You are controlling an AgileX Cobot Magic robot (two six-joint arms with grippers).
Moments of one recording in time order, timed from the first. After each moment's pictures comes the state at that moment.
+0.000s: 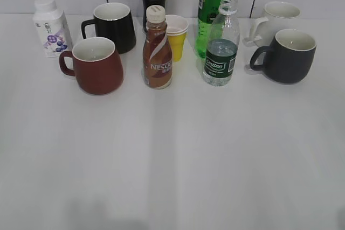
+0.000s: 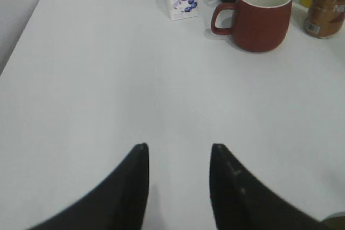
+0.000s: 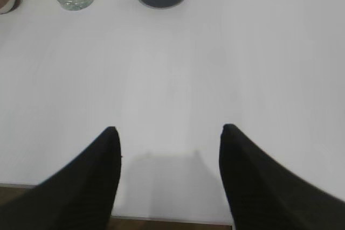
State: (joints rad) left arm -0.06 -0.01 -0.53 -0.03 1.07 0.07; right arm 0.07 0.04 -0.50 0.08 1.04 0.01
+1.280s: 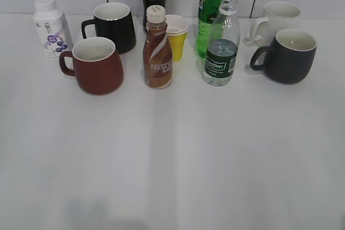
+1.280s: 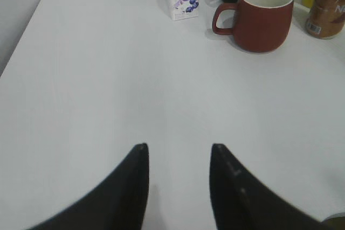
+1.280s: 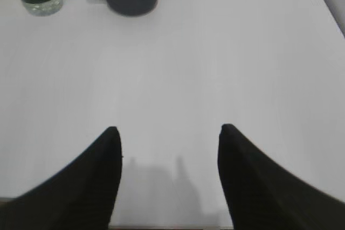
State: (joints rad) left arm -0.05 -0.01 -0.53 -0.03 1.07 0.07; right arm 0.00 -0.01 -0.50 0.03 1.04 -0.04
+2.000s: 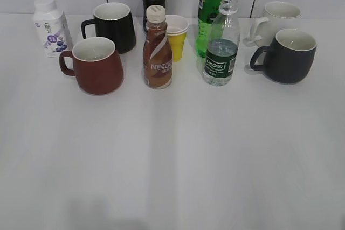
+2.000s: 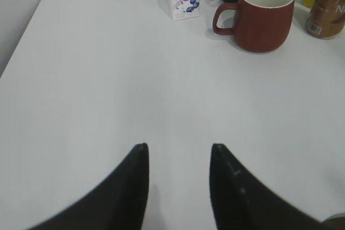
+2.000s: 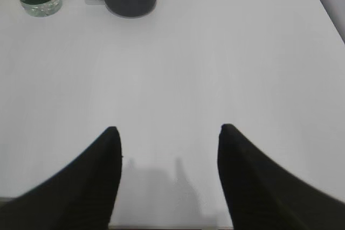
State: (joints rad) left arm -0.05 -0.01 -0.53 -0.03 1.07 0.07; right arm 0.00 -0.01 -0.50 0.03 1.04 -0.05
